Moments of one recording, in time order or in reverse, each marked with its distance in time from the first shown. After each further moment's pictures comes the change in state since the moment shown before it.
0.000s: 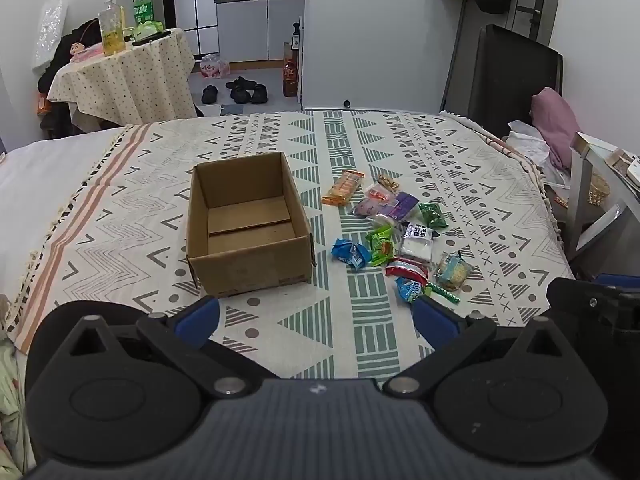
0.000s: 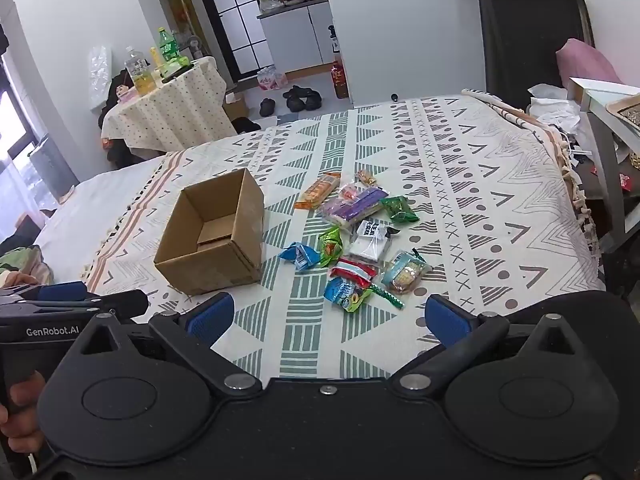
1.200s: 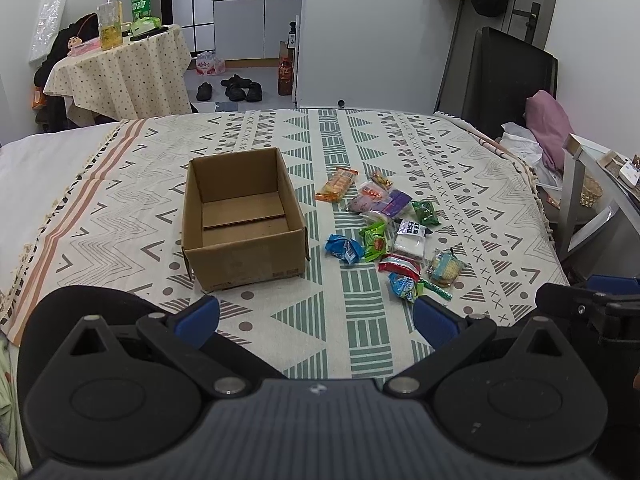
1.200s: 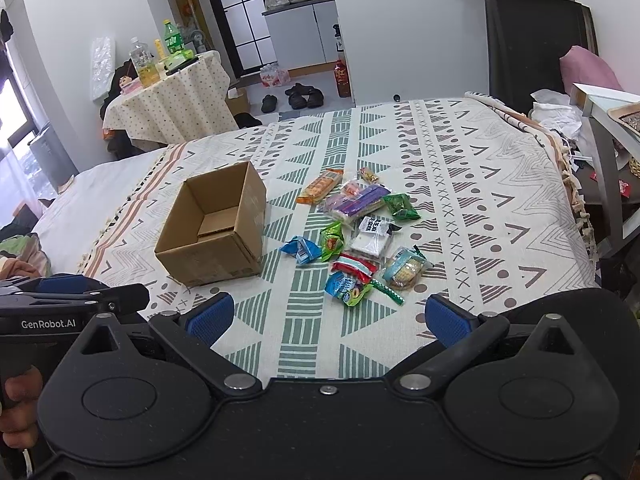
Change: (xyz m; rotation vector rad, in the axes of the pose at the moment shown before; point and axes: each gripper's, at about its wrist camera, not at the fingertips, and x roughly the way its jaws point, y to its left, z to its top) left arm -0.002 -0.004 -0.006 -0.009 0.010 -0.015; right arm -0.003 0.006 -0.003 -0.025 0.010 -0.007
